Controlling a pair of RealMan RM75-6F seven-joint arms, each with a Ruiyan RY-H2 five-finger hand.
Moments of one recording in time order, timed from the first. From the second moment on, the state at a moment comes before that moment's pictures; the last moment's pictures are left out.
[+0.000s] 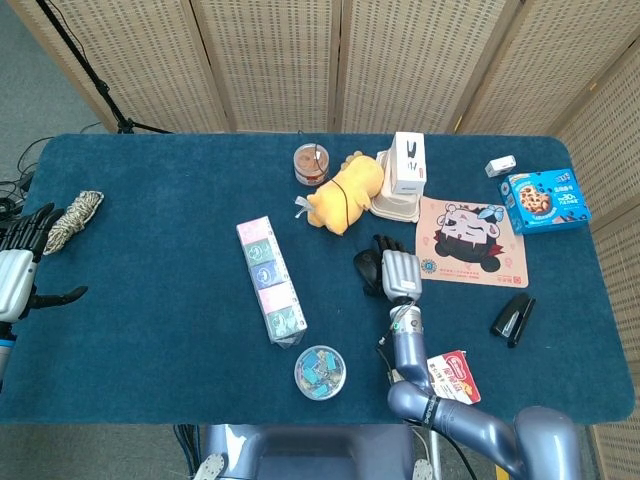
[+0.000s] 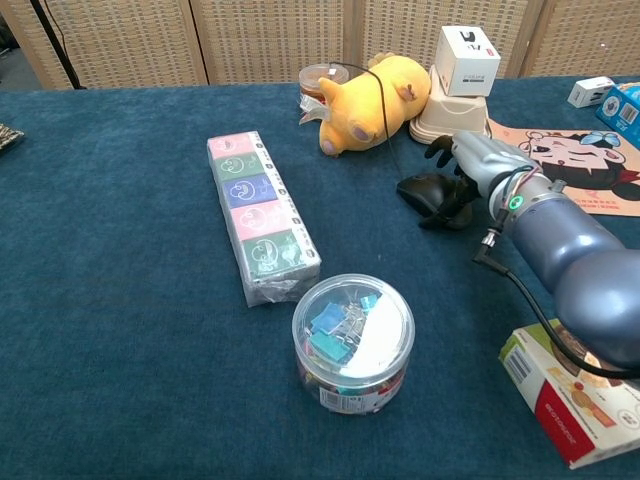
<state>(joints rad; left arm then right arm) -0.32 -1.04 -0.15 -1.59 1.36 1.30 -0.25 0.75 -2.02 0.44 -1.02 -0.84 1.06 -0.48</state>
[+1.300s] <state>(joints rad) -0.31 -1.02 -0.15 -1.59 1.39 1.29 -0.30 0.88 -1.95 0.57 -1.24 -1.06 1.22 -0.45</state>
